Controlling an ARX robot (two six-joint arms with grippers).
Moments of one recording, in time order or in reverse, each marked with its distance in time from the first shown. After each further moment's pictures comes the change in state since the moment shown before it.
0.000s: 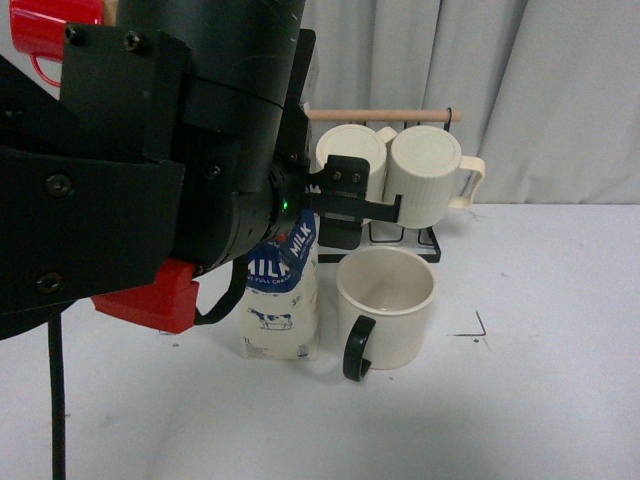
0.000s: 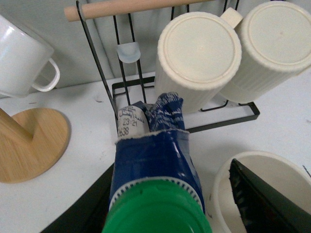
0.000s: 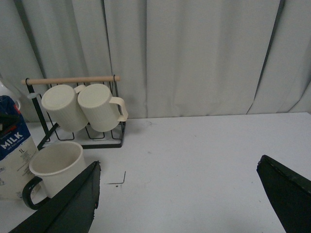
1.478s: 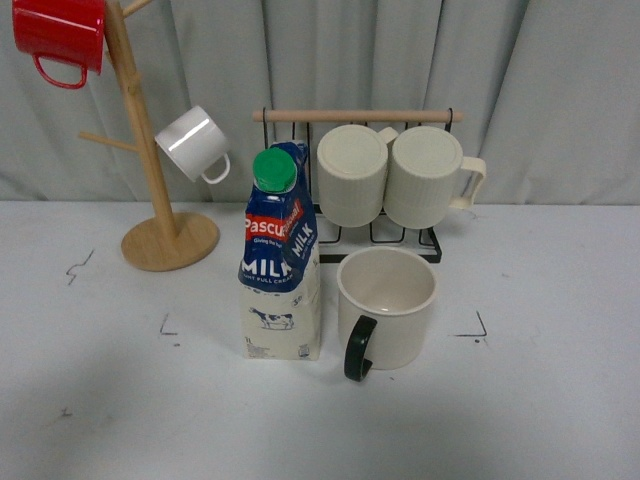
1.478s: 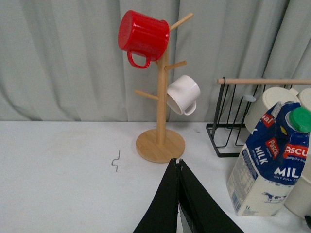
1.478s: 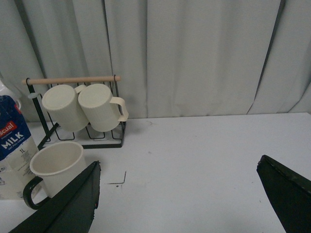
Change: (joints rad) left arm 0.417 -1.250 -0.877 0.029 0.216 0.088; right arm 0.000 0.000 0.000 0.000 0.000 0.000
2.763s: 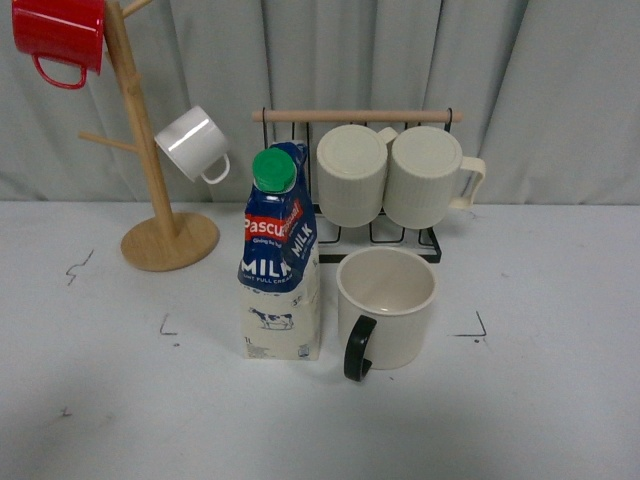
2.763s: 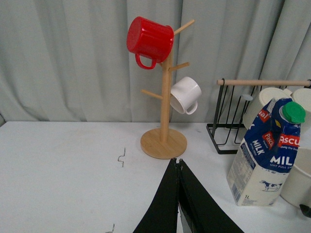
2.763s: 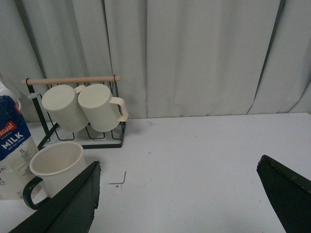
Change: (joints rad) left arm 0.122 -0.461 -0.051 -0.387 0.128 0.001; right arm 0.000 0.000 0.000 0.000 0.000 0.000
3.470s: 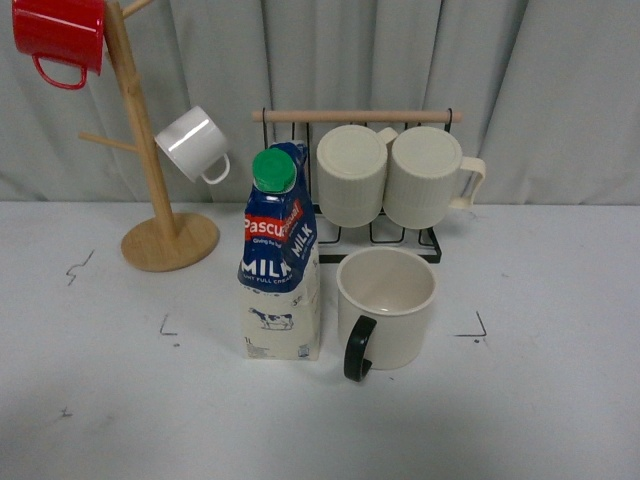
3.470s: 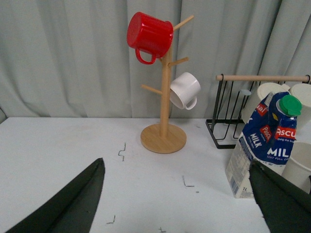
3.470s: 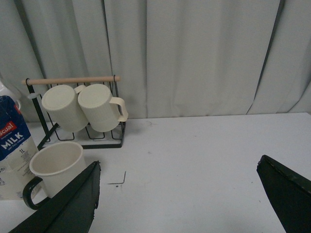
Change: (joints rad) left arm 0.000 -0.161 0.001 -0.176 0.000 0.000; right arm 0.000 0.000 0.000 0.000 0.000 0.000
